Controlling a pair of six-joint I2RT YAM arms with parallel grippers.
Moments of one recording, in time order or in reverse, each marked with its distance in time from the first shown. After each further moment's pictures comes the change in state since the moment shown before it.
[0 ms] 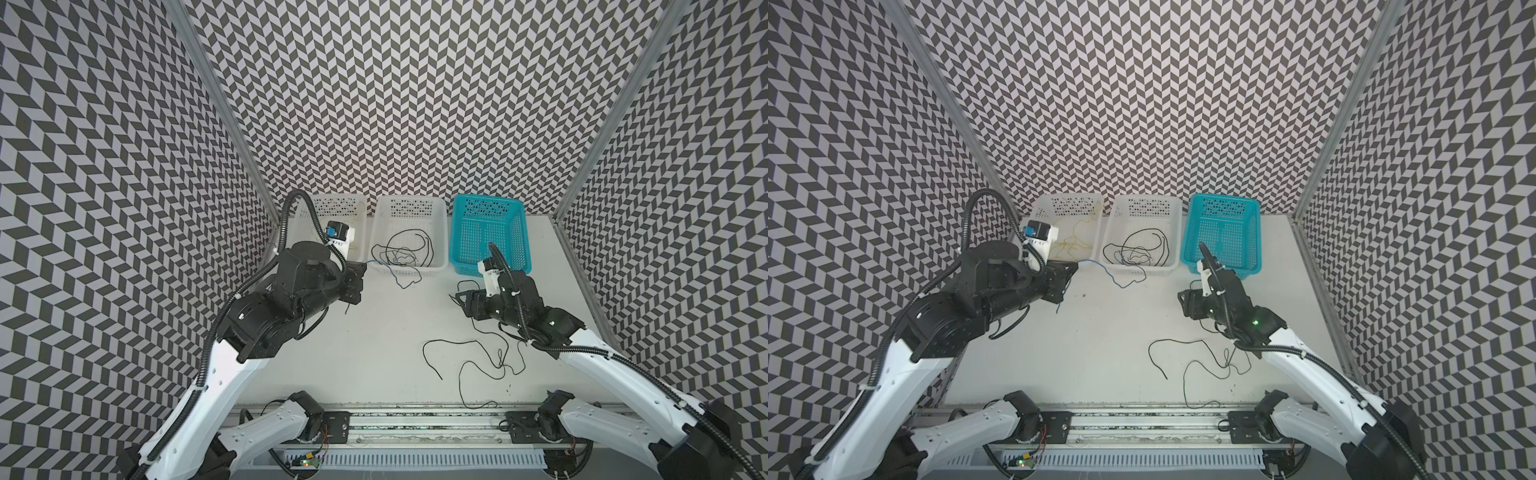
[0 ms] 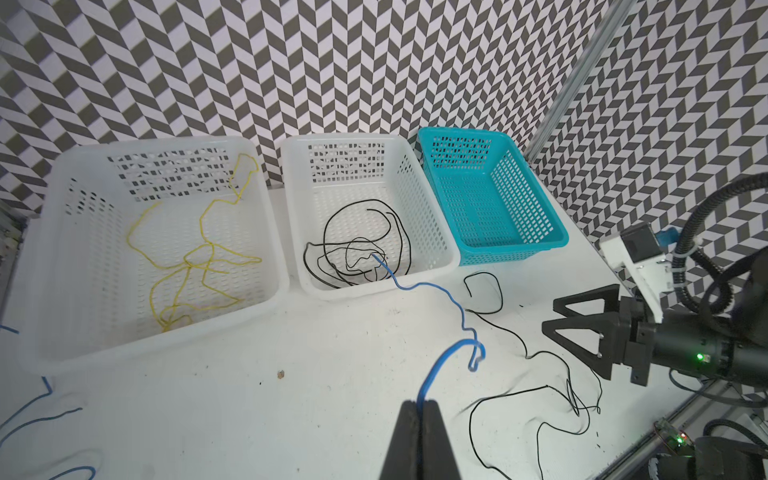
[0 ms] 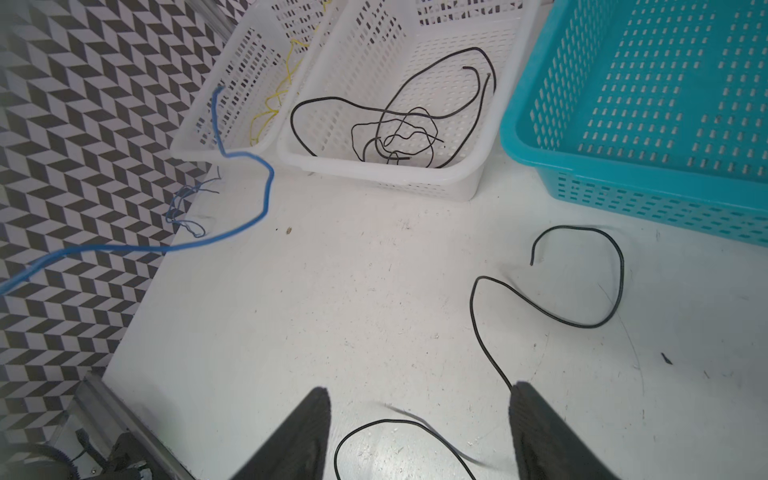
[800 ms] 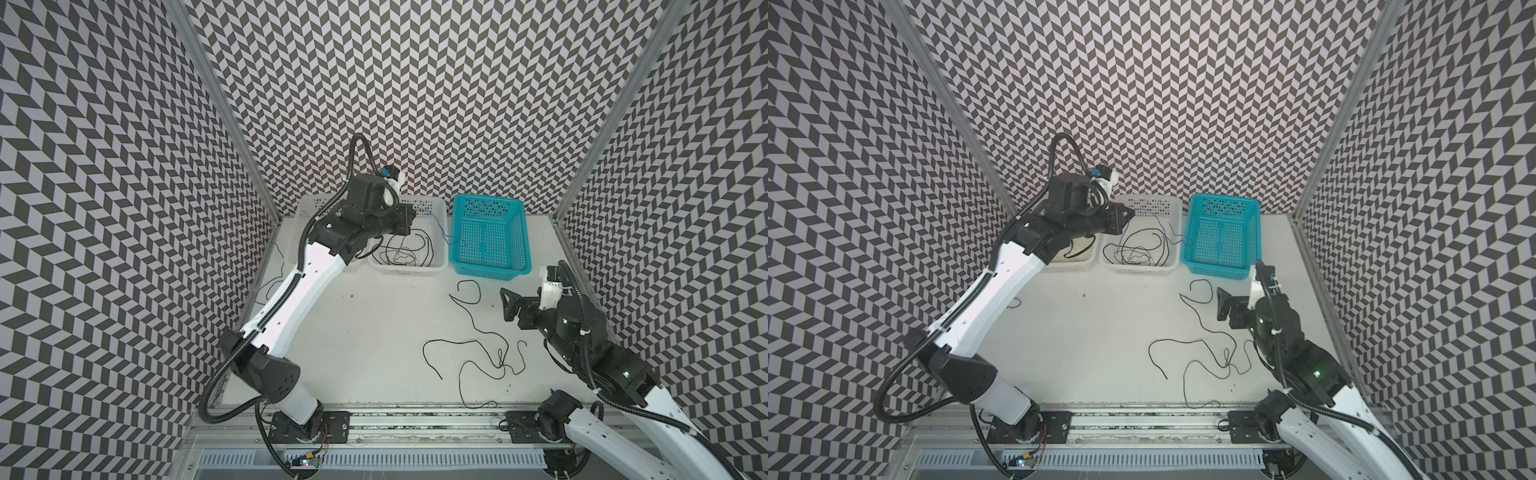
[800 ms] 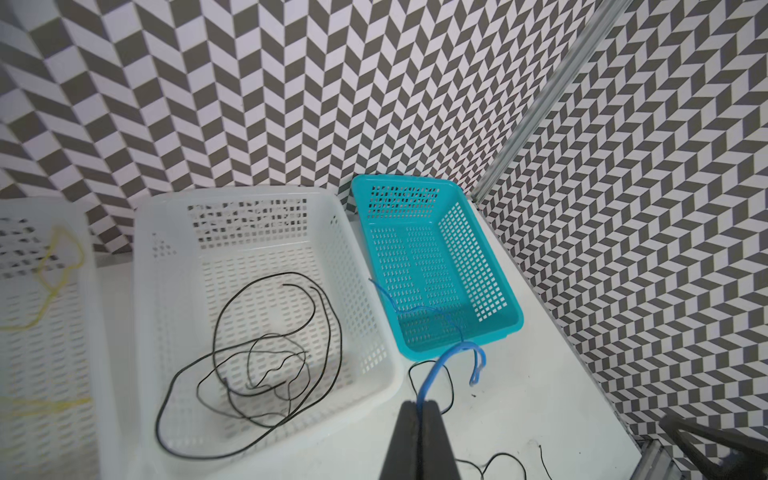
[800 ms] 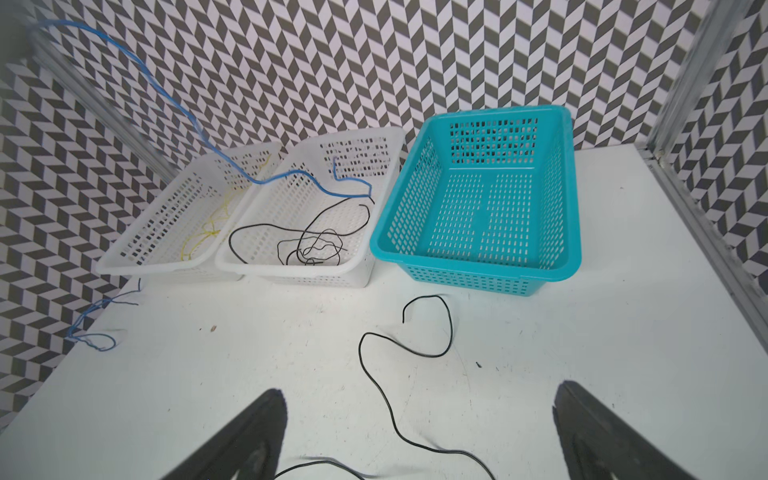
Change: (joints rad) left arm 0.050 0.668 0.474 0.246 0.264 -0.027; right arm 0.000 -0.454 0.011 -0.231 0.379 -0.069
